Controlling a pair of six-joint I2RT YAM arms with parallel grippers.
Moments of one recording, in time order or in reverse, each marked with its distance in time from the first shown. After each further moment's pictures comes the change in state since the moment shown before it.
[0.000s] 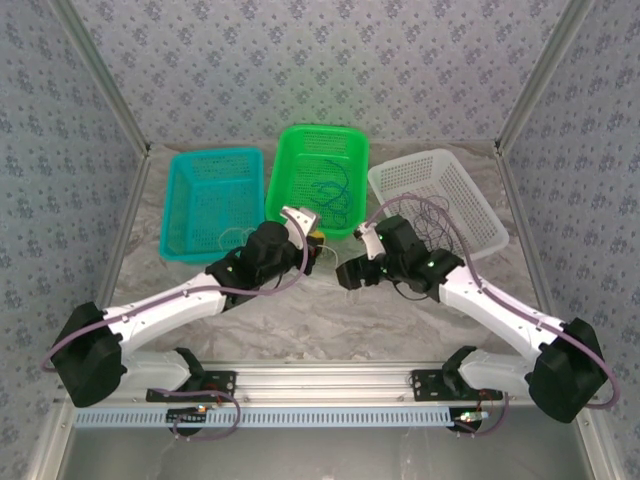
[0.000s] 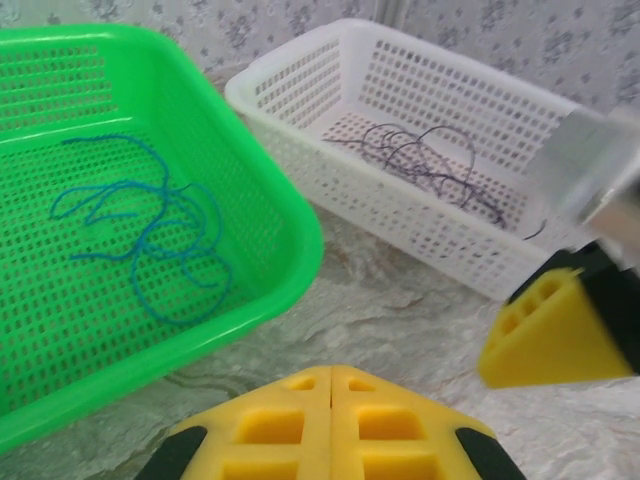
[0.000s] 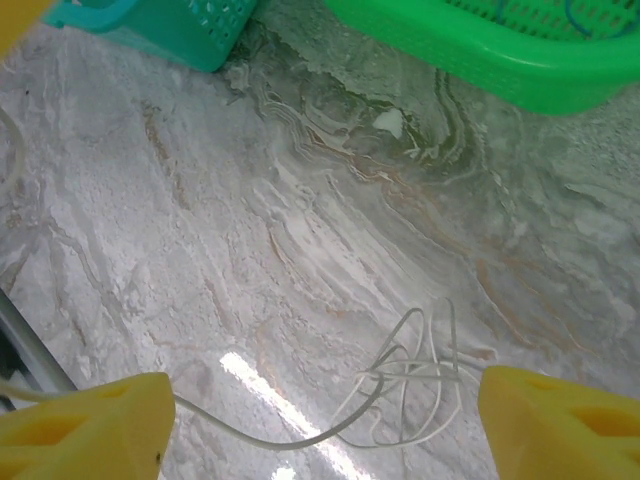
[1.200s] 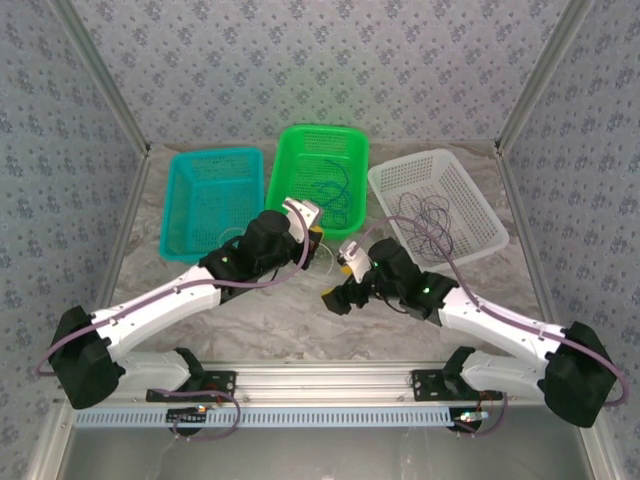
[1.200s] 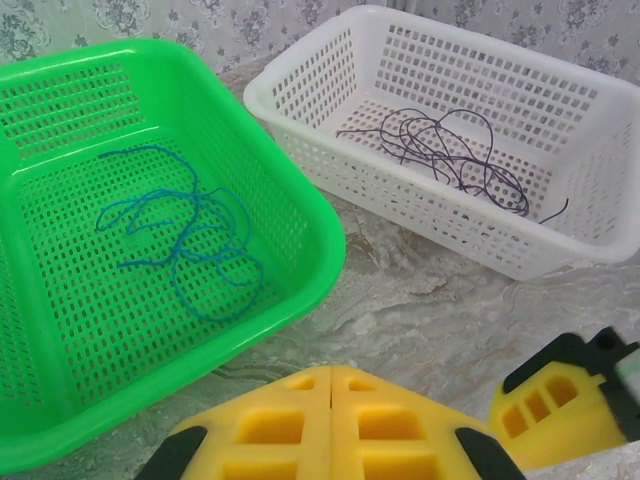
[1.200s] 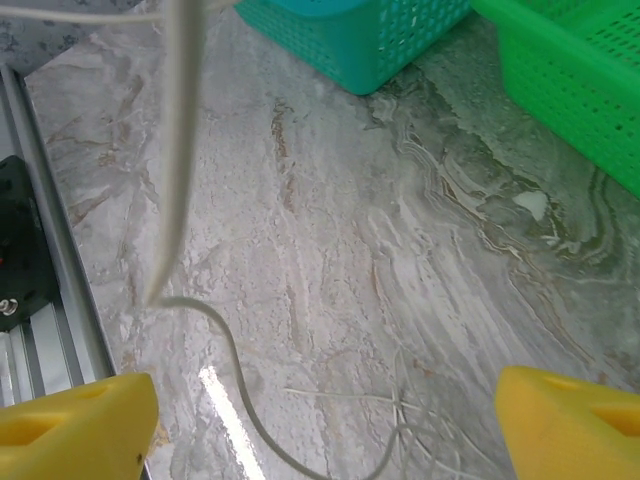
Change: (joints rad) left arm 0.000 -0.013 0.117 -0.200 -0.042 0.091; right arm 0.136 -0.057 -0.161 0.277 -0.052 -0.174
